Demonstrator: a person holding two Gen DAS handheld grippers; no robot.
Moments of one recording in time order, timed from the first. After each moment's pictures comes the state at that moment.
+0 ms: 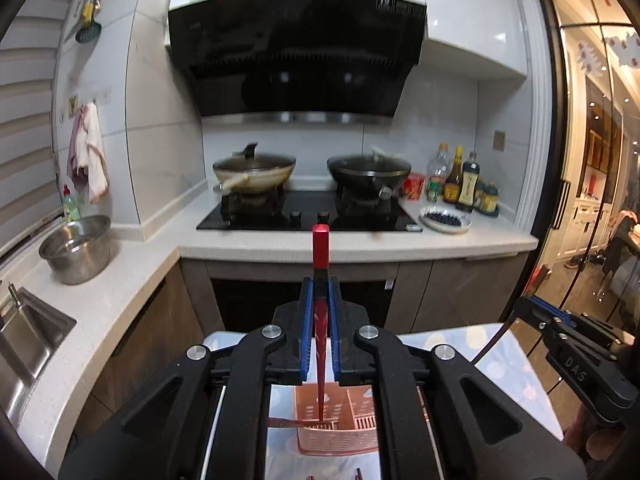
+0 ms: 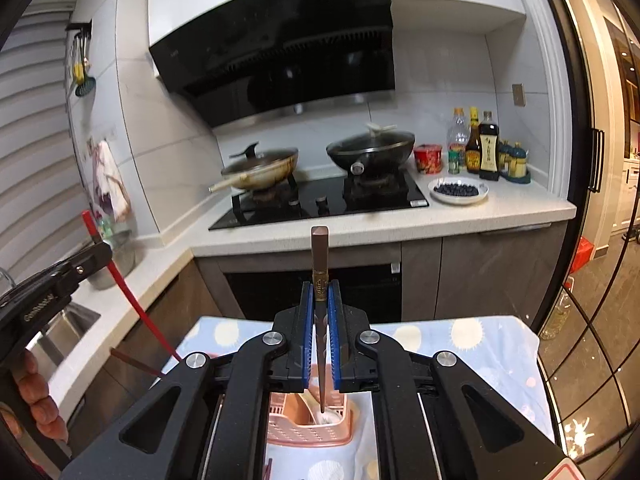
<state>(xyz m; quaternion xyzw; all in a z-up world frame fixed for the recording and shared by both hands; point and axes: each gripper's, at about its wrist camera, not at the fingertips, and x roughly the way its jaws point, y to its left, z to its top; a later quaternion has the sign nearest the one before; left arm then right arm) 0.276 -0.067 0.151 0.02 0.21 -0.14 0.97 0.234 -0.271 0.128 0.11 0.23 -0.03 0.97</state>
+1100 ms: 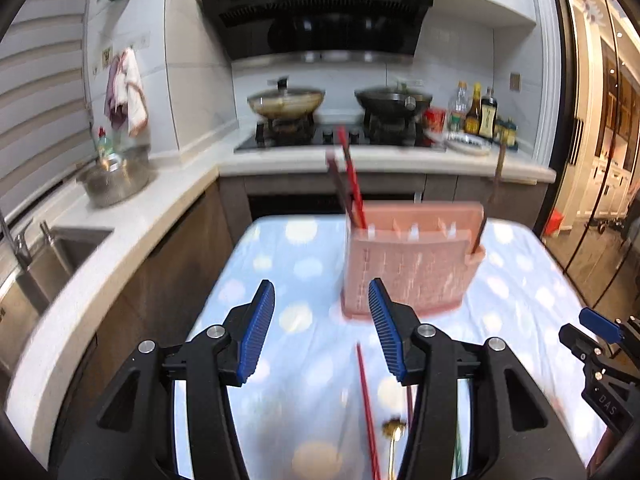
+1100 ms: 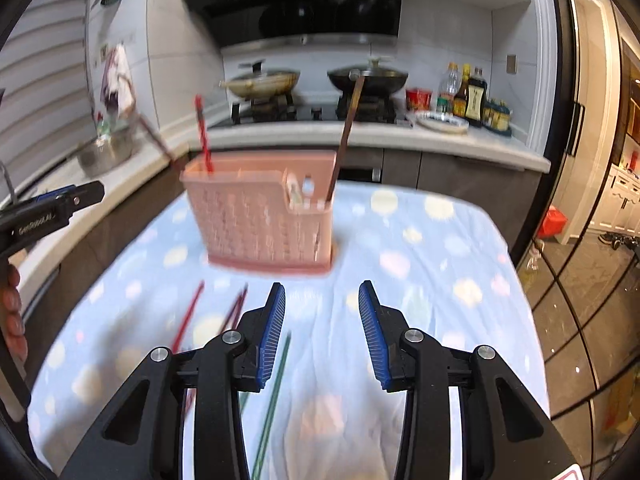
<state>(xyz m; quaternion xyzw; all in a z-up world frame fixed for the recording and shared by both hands) 0.166 -0.007 0.043 0.05 0.29 -0.10 0.95 0.087 -0.215 0.010 0.04 0.33 -0.05 0.94</state>
